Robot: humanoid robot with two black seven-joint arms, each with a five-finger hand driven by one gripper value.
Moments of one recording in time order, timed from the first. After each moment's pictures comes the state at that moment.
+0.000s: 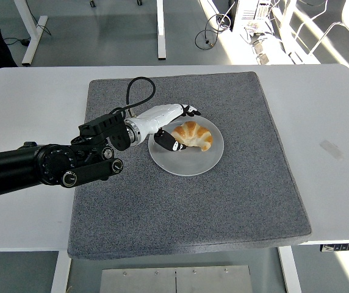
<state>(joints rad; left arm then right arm) -1.17 0.14 0.12 -0.98 0.99 0.30 -0.01 -0.10 0.00 0.09 0.15 -0.06 0.01 0.35</state>
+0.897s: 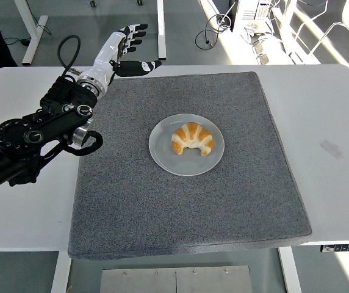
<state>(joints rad) -1.01 0.22 -0.47 -0.98 0.62 0.45 -0.11 -0.10 0.00 0.09 0.15 -0.06 0.01 0.35</state>
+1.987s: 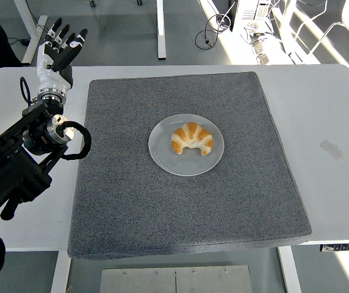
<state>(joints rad) -0.85 0.12 -0.84 -0.71 0.13 0.25 -0.49 -0.10 0.00 0.09 0.15 -0.06 0.01 0.35</state>
